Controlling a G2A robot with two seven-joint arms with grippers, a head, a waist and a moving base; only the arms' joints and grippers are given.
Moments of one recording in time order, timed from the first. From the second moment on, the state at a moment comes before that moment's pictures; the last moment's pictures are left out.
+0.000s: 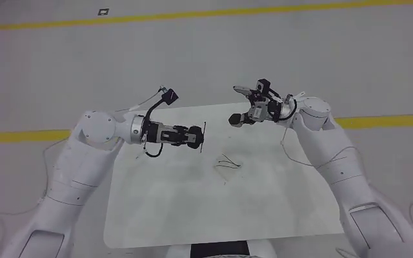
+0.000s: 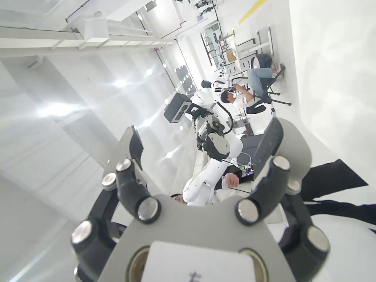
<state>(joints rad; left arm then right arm) 0.95 -0.98 -1.10 -1.56 -0.36 -0.34 -1.30 -0.88 -1.20 1.13 -1.15 0.70 0.34 1.08</state>
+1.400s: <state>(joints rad) 0.95 -0.98 -1.10 -1.56 -0.36 -0.34 -1.30 -0.71 -1.26 0.81 -0.88 1.18 0.34 1.24</state>
